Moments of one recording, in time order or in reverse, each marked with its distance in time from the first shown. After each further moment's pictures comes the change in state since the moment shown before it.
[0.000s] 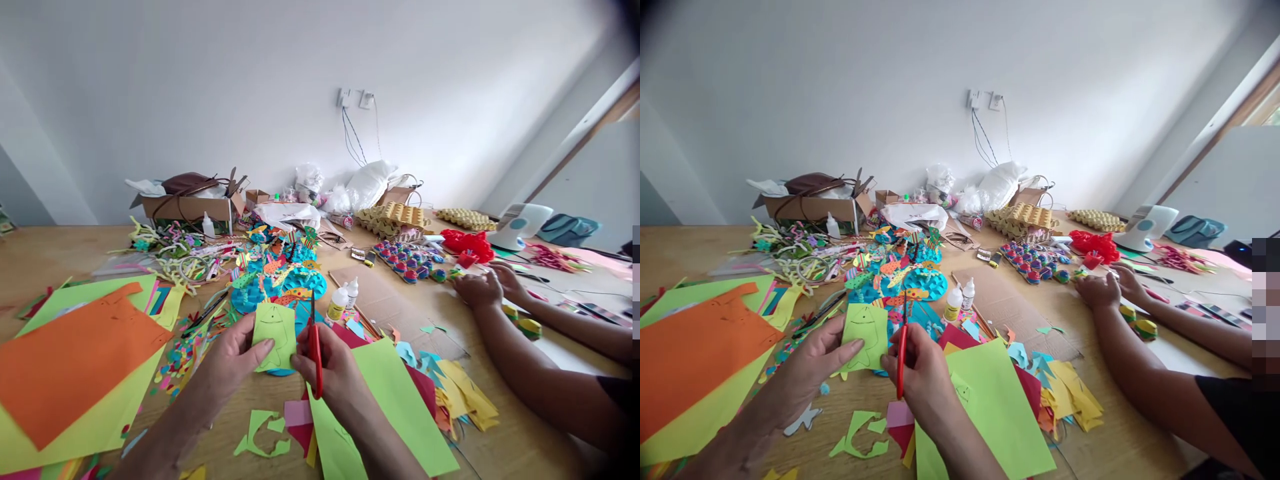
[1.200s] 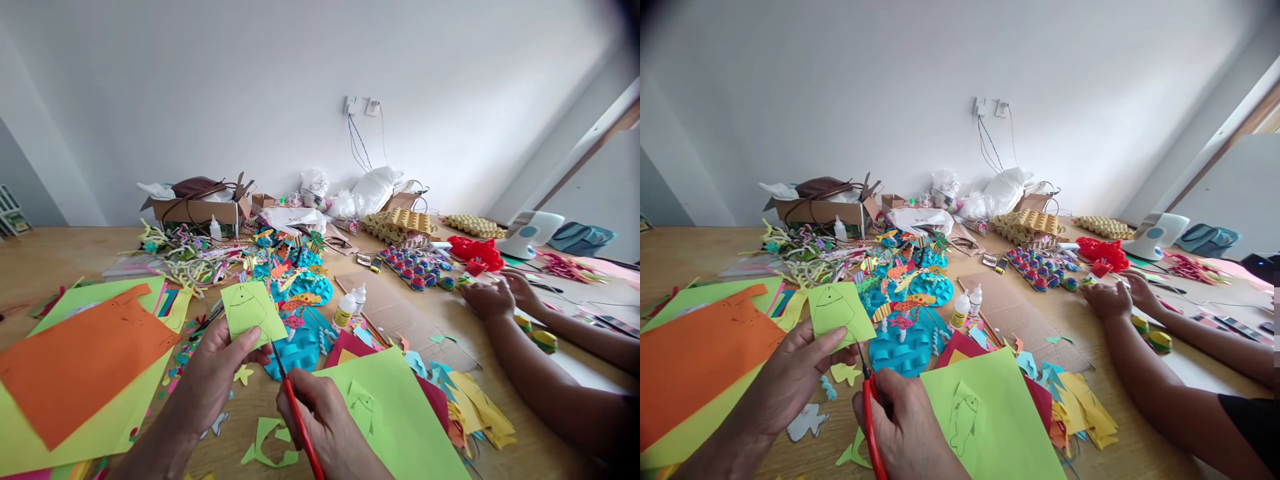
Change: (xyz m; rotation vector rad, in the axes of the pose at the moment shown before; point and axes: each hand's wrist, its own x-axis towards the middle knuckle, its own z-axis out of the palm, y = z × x) left_hand -0.009 0.019 -0.003 -0.101 0.270 0.060; right_hand -0.022 -0.003 0.031 -0.324 -0.196 -0.053
